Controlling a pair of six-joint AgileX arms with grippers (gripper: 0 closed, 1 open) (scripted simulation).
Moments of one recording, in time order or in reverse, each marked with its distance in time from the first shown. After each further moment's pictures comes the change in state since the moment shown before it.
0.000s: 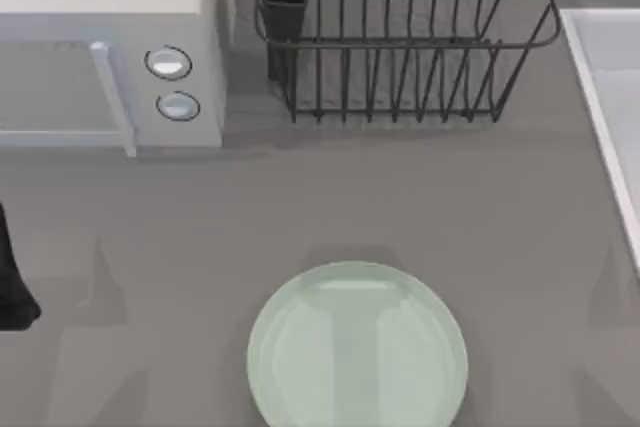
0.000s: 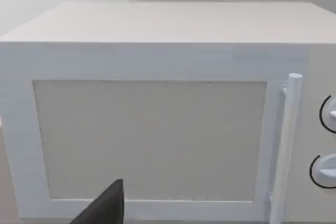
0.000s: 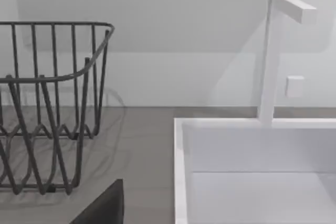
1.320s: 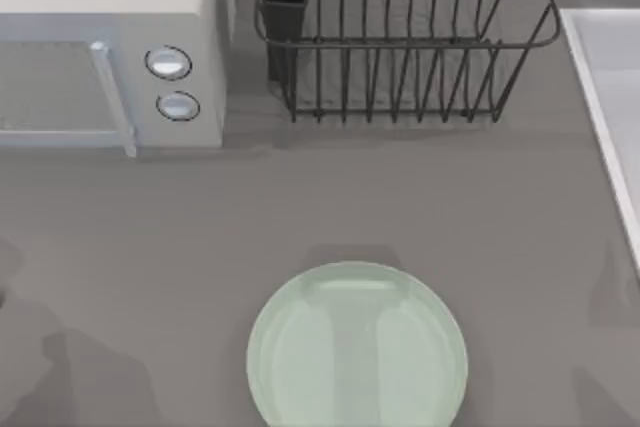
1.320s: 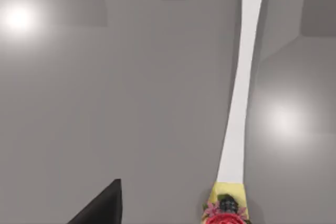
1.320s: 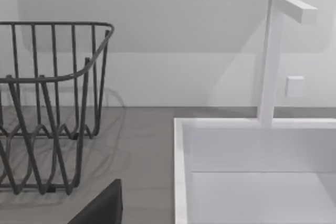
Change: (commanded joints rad) left arm 0.454 1.347 0.849 -0.983 -0.003 1.006; right arm 0.000 0.000 0.000 0.000 0.000 0.000
